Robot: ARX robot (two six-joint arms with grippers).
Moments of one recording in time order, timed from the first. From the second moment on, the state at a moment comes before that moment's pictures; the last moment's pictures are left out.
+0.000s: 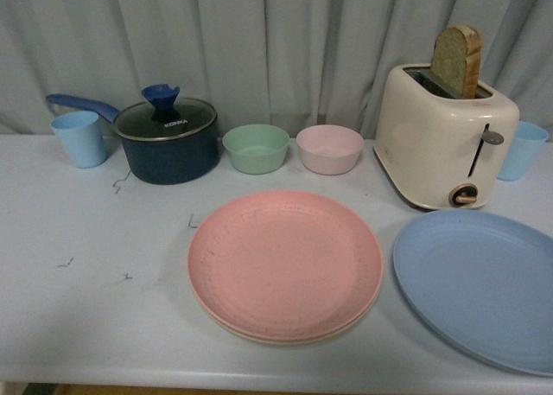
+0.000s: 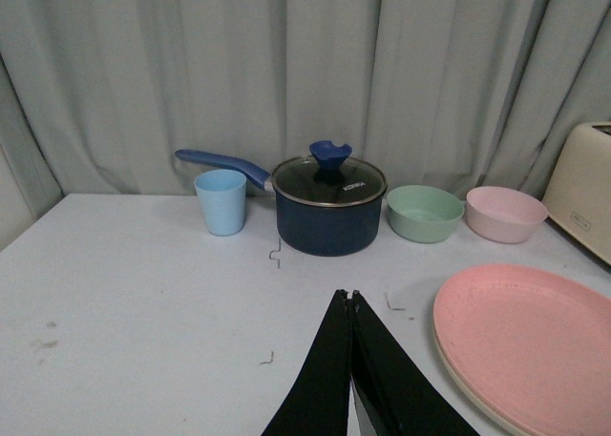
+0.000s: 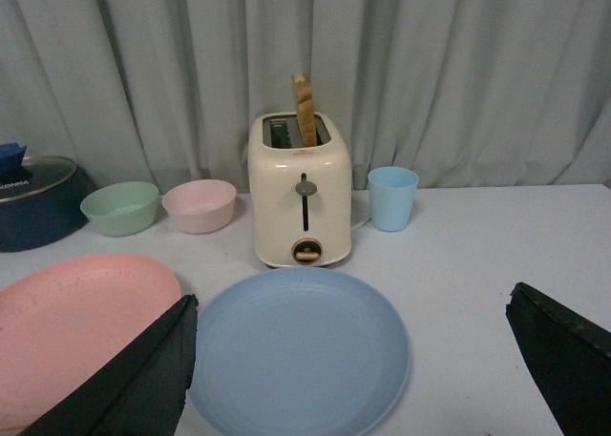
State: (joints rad) left arm 0.00 0.33 0.01 0.33 0.00 -0.01; right arm -0.01 0.00 0.01 0.00 0.00 0.00
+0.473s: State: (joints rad) left arm 0.00 0.19 0.01 0.19 0.00 -0.01; right arm -0.01 0.00 0.01 0.00 0.00 0.00
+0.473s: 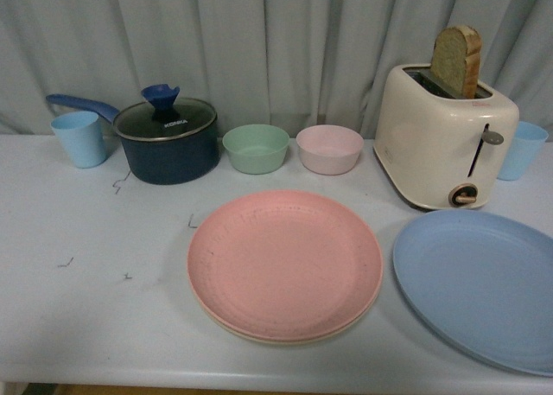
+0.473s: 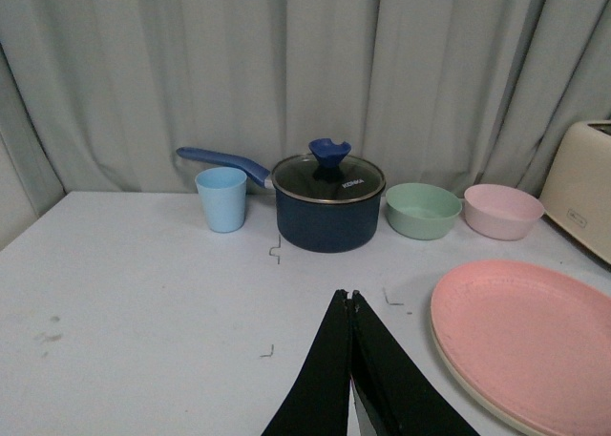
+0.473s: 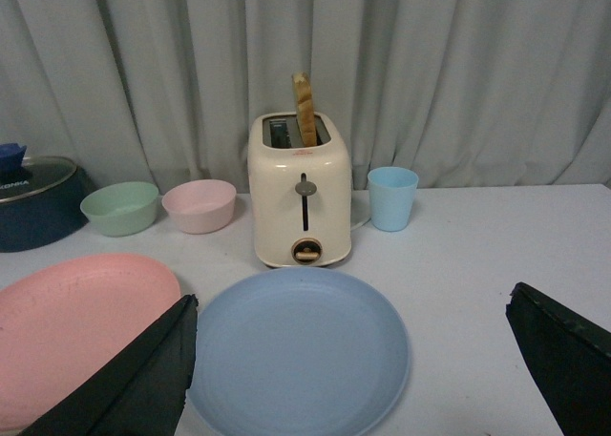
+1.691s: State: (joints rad) left arm 0.00 0.01 0.01 0.00 0.00 -0.01; right arm -0.10 0.69 0.33 -0.20 -0.21 -0.04
